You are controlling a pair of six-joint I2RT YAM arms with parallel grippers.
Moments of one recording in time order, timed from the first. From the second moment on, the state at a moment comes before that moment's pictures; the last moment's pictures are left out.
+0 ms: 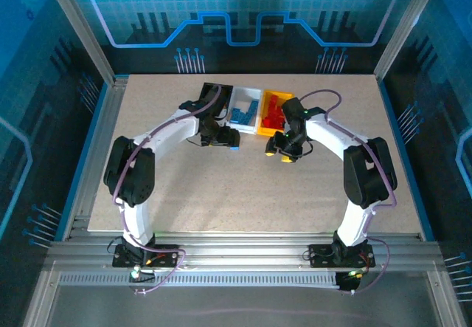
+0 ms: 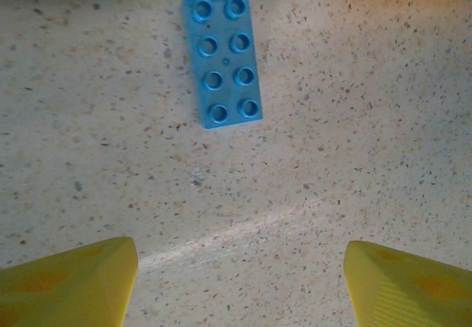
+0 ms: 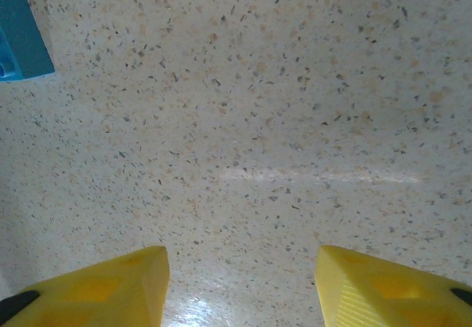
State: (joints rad) left arm -0.46 1.90 1.50 -0.82 0.18 -0.38; right arm 0.36 1.81 1.32 -0.88 -0.32 0.62
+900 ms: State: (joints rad) left arm -0.49 2.22 1.72 -0.81 0.09 -0.37; right arm 0.35 1.82 1.43 -0.99 -0.28 0.58
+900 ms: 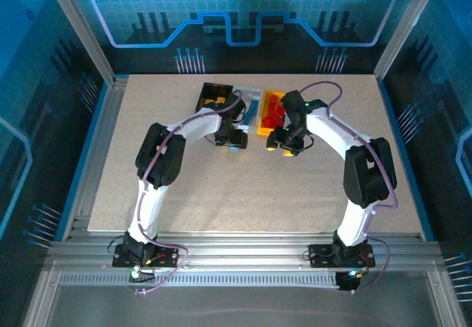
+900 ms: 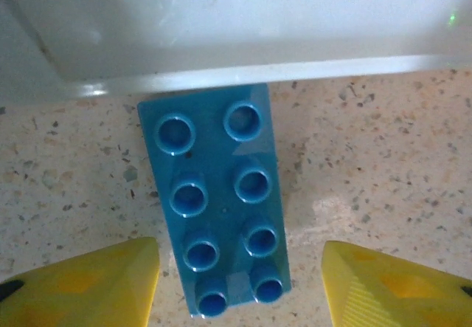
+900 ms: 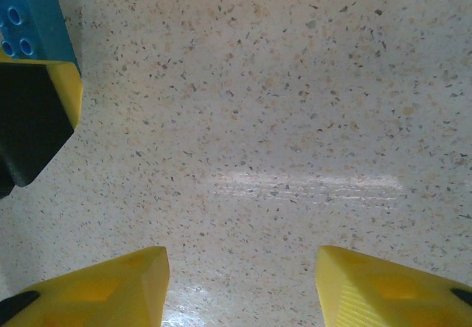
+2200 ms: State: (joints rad) left arm -0.48 1.90 1.46 -0.88 0.05 -0.35; right arm 0.33 1.86 1.35 -0.92 -0.32 0.58
